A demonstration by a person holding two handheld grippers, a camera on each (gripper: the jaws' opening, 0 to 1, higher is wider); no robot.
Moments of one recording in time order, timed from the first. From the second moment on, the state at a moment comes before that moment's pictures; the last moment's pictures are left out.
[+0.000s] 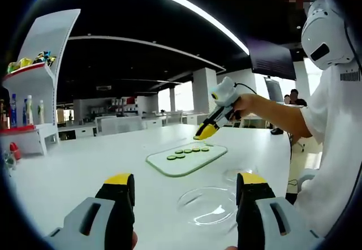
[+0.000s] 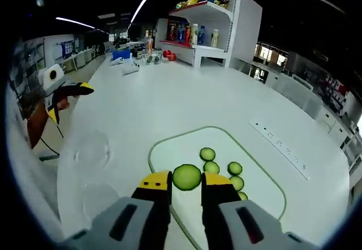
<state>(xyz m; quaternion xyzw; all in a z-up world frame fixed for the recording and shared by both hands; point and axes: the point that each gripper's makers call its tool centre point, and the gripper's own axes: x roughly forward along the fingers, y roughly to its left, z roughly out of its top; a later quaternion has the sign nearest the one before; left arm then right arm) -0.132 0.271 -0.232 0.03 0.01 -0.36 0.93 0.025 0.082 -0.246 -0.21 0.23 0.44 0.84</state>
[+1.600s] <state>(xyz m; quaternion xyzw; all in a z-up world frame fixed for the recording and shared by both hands) -0.140 0.258 -0.235 0.05 0.01 -0.38 0.92 -0.099 0.105 -0.242 -0.21 0.19 0.53 0.80</state>
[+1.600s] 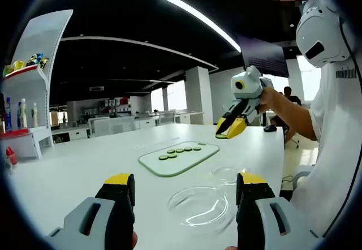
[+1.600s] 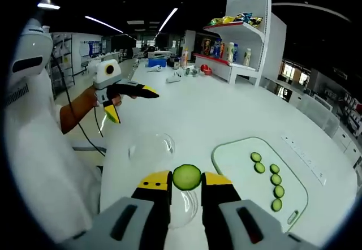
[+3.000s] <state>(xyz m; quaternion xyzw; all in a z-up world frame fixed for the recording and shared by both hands) -0.144 0.255 -0.241 0.04 0.01 -0.39 0.92 -0.116 0.103 -0.317 -0.23 0.27 0.54 0.76</state>
